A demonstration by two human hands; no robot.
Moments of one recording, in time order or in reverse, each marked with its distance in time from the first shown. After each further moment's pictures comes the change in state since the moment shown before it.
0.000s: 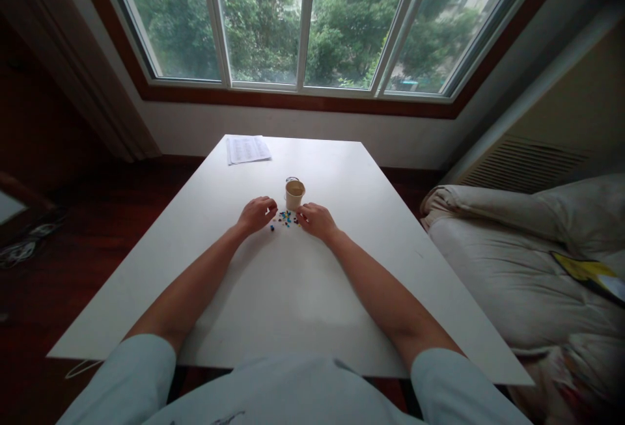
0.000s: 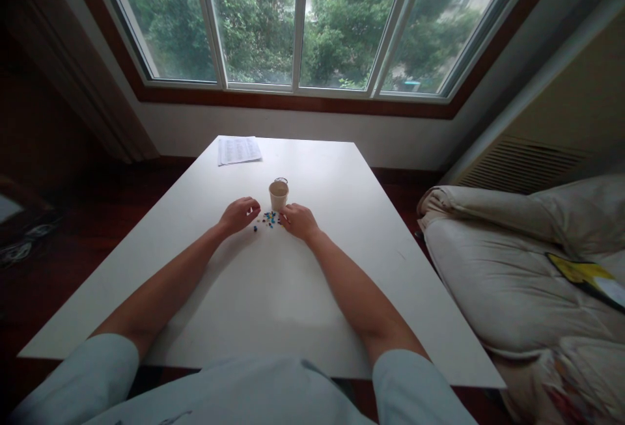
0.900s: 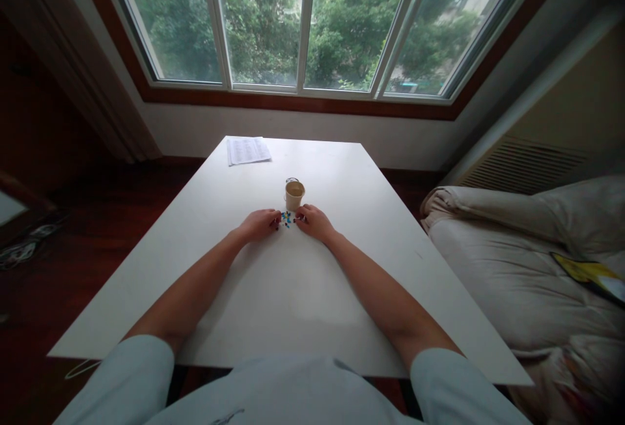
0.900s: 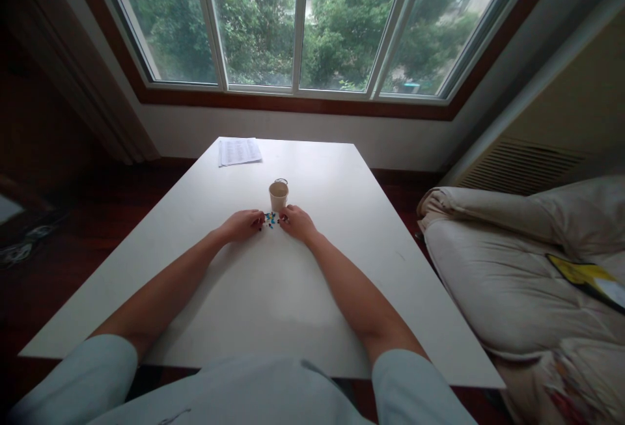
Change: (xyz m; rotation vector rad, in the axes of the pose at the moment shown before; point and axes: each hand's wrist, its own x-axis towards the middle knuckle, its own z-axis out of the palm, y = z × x) left_hand -0.011 0.016 0.003 0.142 -0.310 0.050; right_hand 0.001 0.008 0.018 0.180 -0.014 0.073
